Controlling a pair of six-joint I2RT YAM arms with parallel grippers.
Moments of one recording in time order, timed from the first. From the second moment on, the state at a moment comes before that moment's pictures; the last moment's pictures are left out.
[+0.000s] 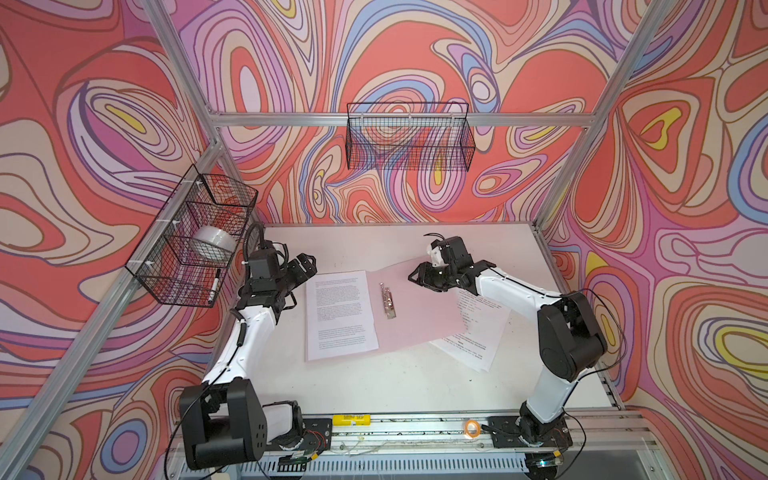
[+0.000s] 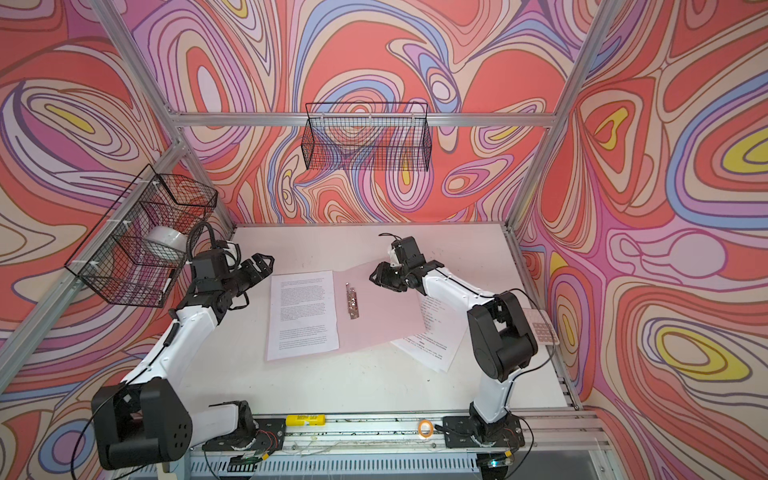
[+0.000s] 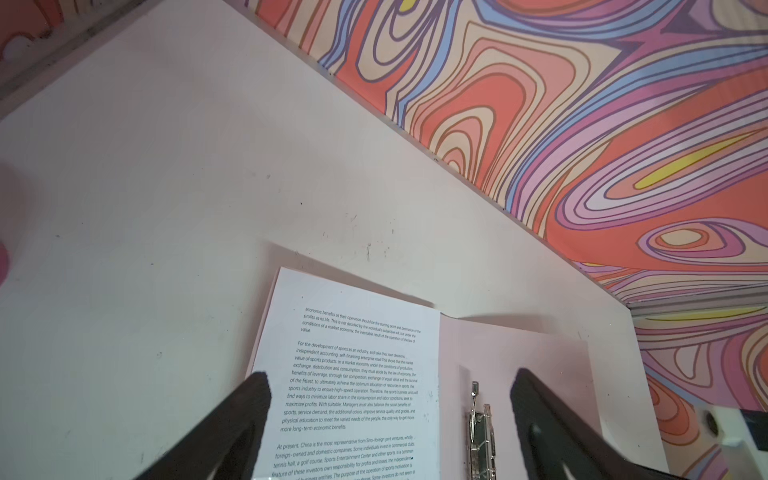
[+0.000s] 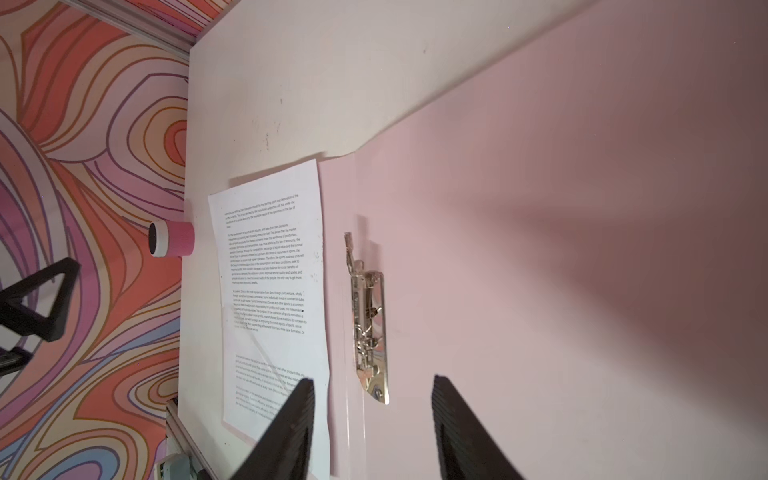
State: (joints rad) left arm 0.11 1.23 0.90 -0.21 0.22 -0.56; right arm 0.46 1.79 1.25 -0.29 -0.36 0.67
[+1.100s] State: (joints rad) left arm -0.56 2.52 2.23 -0.14 0.64 -0.53; right arm 0.42 1.19 0.99 -0.52 -0.13 0.71
